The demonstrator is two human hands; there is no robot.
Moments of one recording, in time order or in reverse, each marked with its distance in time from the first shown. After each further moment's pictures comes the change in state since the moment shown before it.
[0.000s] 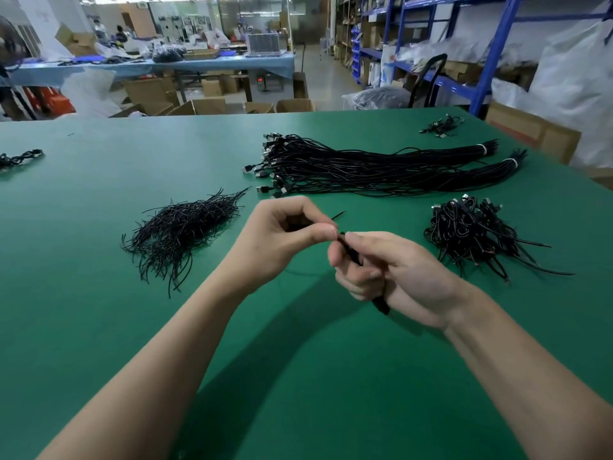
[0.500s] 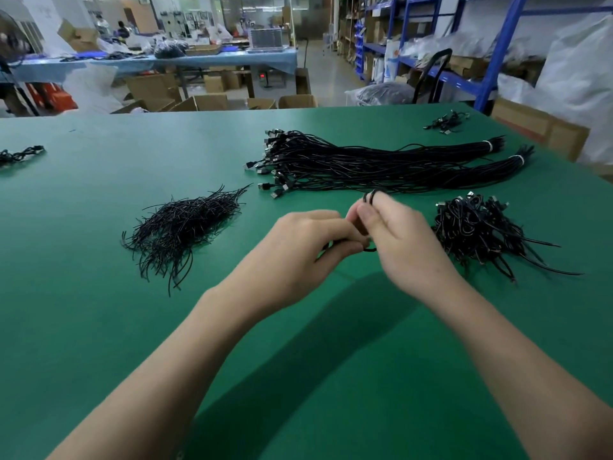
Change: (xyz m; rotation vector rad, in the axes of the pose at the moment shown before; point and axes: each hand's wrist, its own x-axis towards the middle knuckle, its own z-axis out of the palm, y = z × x) left_hand -0.006 0.019 0.016 0.728 -0.155 0.284; right_hand 0.014 -0.004 -0.010 -0.934 0.590 -0.252
